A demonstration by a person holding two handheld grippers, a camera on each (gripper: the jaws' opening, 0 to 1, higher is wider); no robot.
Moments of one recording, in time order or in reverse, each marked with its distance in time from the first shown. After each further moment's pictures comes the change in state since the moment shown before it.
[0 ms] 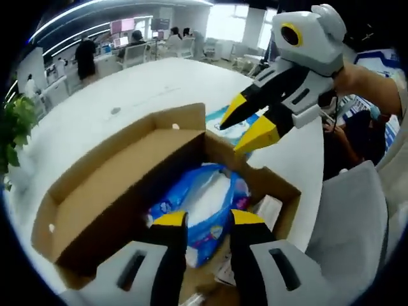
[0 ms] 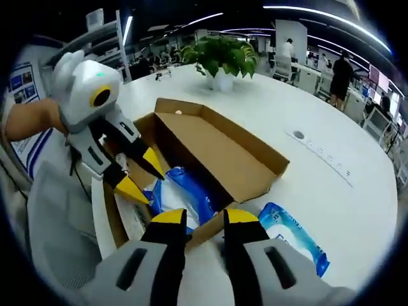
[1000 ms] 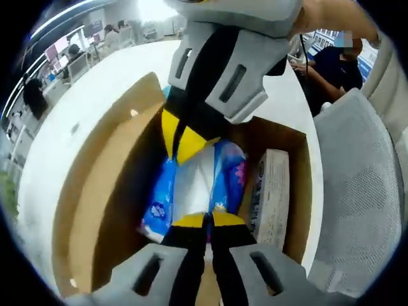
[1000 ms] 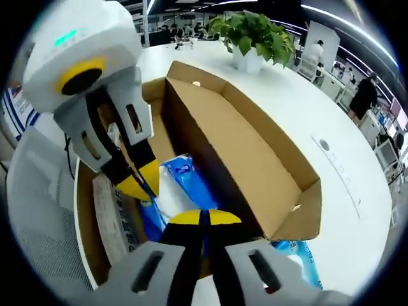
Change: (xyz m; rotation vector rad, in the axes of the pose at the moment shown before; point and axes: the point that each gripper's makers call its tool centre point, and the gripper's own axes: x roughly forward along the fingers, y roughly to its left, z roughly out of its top) left arm 0.020 0.011 -0.029 0.289 0.205 -0.093; right arm 0.056 0.010 -0.008 -0.176 0.144 0.025
